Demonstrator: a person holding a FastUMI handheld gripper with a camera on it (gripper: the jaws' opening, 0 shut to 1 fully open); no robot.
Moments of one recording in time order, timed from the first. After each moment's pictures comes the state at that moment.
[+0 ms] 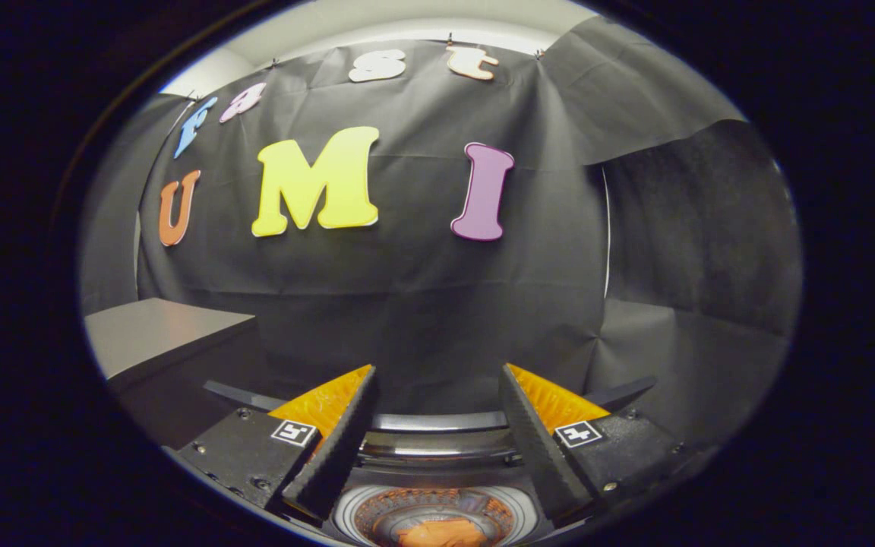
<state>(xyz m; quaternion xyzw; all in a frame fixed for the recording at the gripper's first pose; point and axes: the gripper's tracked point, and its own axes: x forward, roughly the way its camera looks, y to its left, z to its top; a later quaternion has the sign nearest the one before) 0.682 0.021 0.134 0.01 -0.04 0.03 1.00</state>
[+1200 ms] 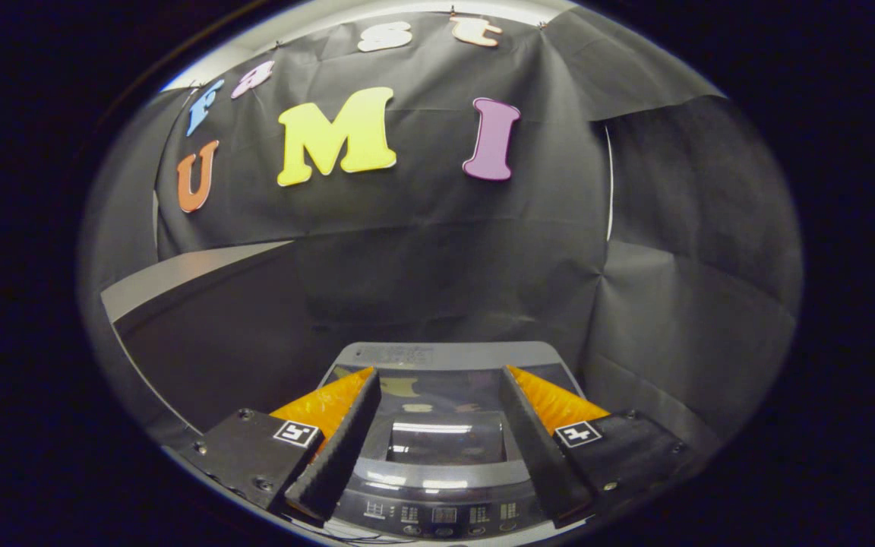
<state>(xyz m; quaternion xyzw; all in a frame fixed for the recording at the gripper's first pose) 0.674 0.024 0.131 0.01 0.08 0.06 0.99</state>
